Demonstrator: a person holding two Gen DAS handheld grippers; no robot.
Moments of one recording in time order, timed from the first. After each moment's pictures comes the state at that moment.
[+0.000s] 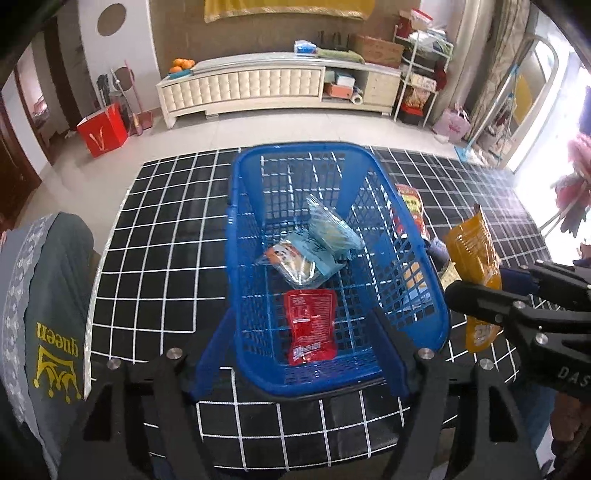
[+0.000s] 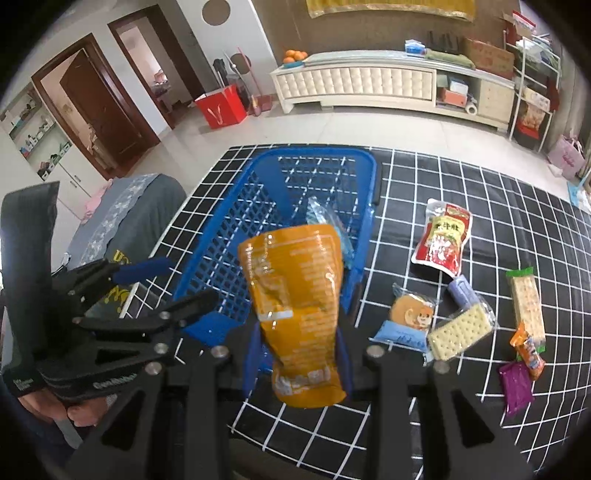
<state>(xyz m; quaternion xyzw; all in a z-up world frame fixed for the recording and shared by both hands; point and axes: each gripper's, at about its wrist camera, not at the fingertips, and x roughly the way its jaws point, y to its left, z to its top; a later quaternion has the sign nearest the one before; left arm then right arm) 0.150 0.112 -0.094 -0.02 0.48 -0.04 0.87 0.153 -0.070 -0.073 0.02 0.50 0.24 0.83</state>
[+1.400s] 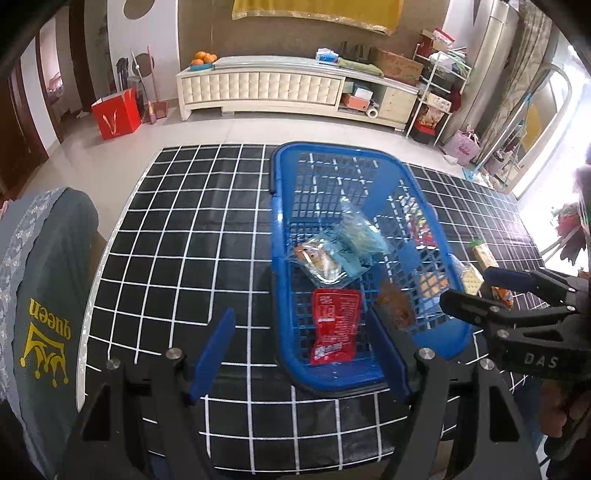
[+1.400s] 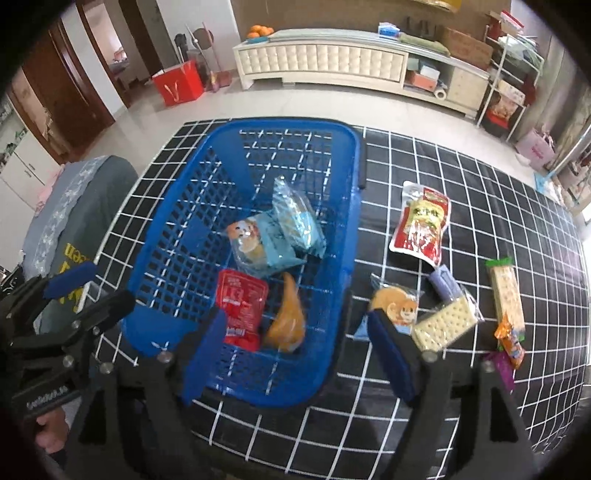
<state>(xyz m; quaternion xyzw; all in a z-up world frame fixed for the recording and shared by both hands) 0.141 0.144 -0.102 -0.06 0.47 -0.03 0.88 0.168 -0.050 -0.096 -0.03 0.54 0.15 0.83</state>
